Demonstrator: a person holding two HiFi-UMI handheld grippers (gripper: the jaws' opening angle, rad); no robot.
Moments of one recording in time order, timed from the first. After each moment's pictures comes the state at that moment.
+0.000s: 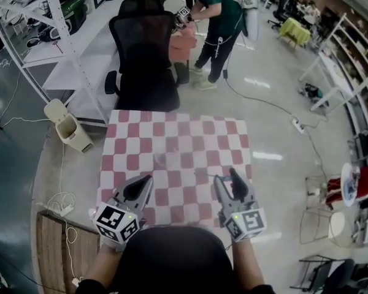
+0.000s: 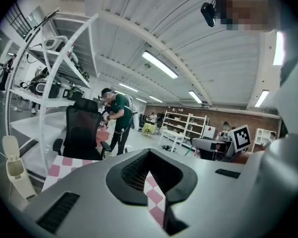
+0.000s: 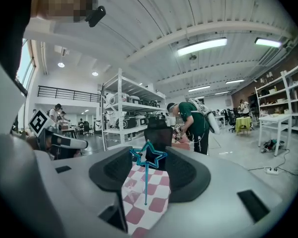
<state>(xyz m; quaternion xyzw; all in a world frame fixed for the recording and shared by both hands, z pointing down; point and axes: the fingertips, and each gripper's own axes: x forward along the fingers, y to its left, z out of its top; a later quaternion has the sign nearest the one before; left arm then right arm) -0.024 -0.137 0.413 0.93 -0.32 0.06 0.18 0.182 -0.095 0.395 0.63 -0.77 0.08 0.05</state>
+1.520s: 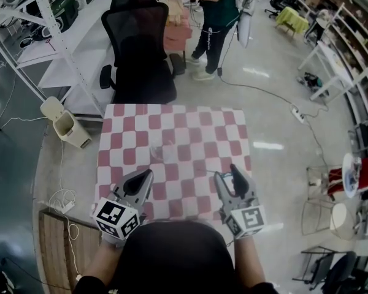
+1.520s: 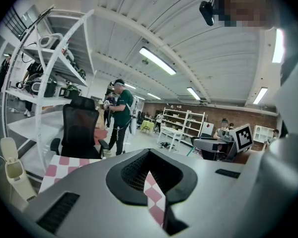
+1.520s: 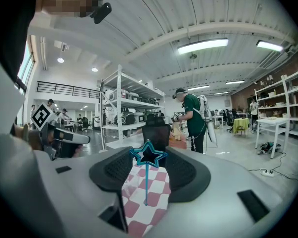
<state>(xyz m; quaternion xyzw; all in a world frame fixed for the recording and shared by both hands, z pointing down) -0.002 -0.139 0.420 0.93 -0.31 0.08 0.17 0.198 -0.087 0.404 0.63 -0.77 0.07 0.07</state>
